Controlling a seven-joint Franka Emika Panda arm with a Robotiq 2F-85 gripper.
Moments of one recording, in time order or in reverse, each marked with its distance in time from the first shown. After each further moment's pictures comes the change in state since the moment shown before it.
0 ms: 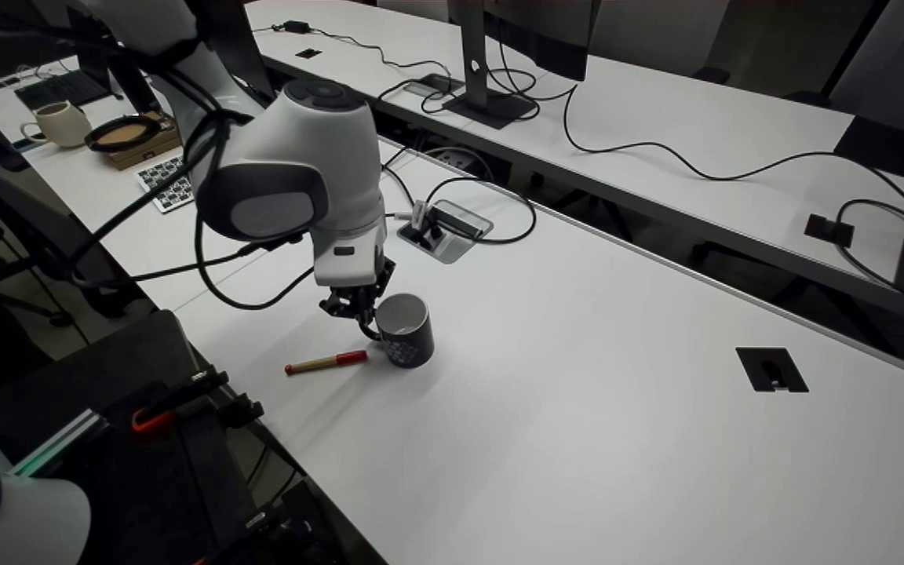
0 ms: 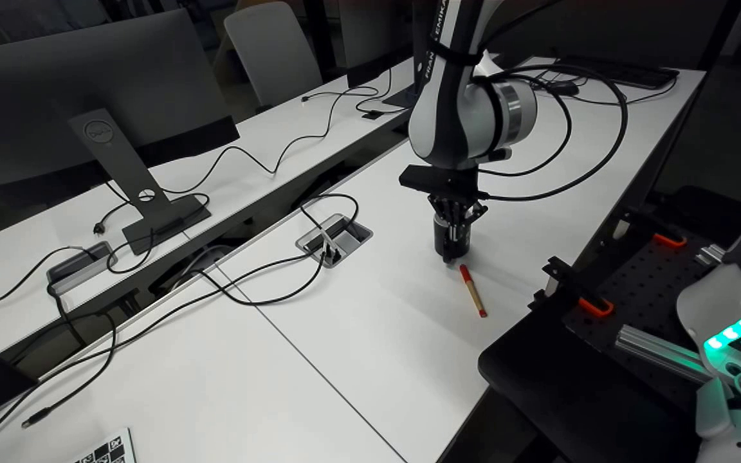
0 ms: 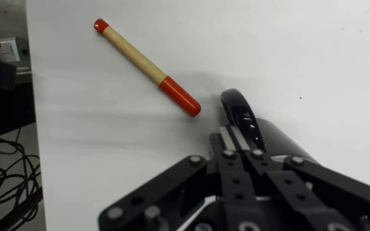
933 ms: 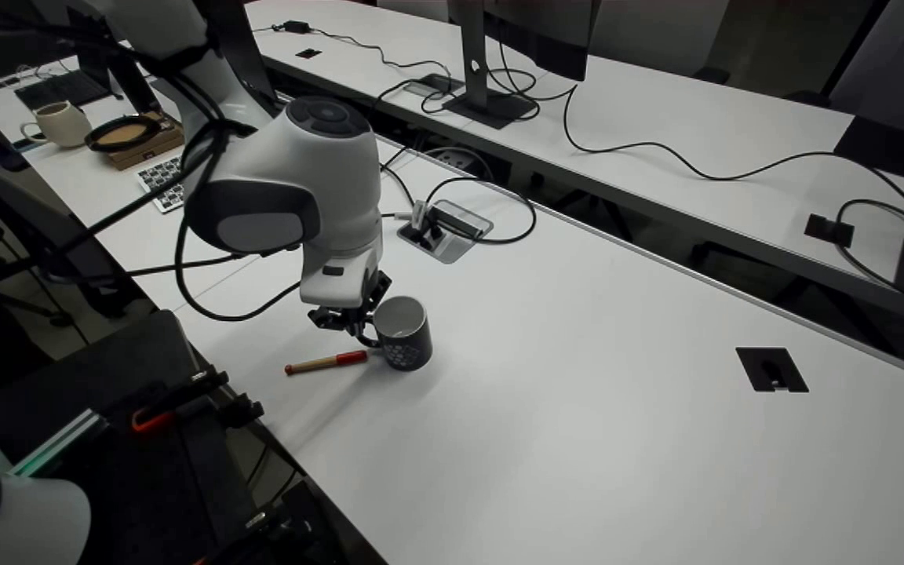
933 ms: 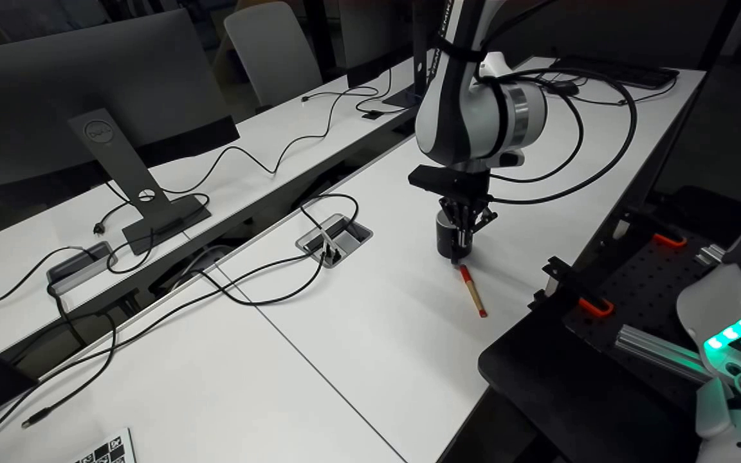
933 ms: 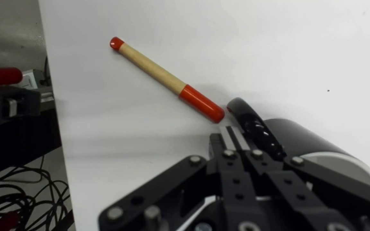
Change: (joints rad) arm -0.090 0.000 0.069 -0.032 0.100 -0.003 0.000
